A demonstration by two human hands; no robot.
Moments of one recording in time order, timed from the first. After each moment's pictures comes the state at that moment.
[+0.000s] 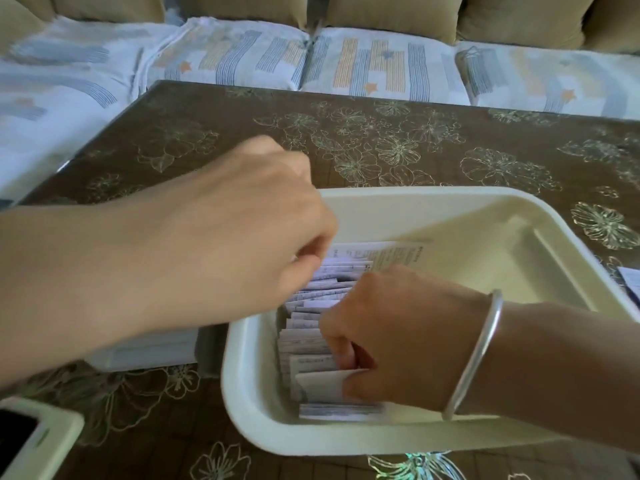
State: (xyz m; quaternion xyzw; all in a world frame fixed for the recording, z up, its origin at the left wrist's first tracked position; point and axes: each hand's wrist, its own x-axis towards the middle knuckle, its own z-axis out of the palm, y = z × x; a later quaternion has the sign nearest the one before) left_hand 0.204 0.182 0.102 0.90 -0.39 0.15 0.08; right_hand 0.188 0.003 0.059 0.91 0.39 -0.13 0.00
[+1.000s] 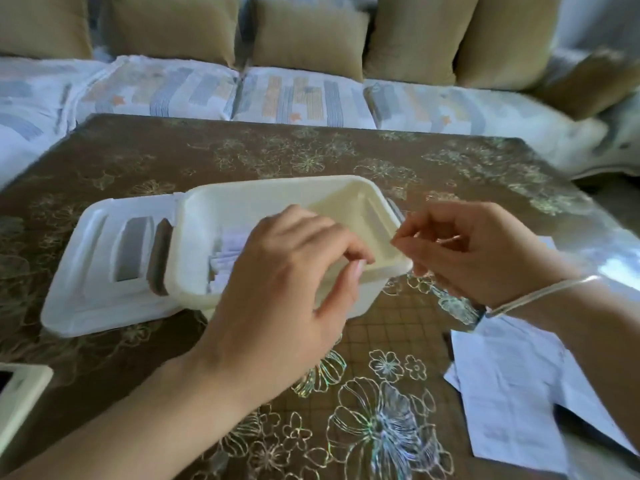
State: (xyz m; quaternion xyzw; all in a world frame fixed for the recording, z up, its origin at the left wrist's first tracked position) left_hand 0.084 0.093 0.097 0.85 -0.34 0.24 0.33; right_hand 0.087 -0.116 0.129 0.91 0.08 0.02 -0.41
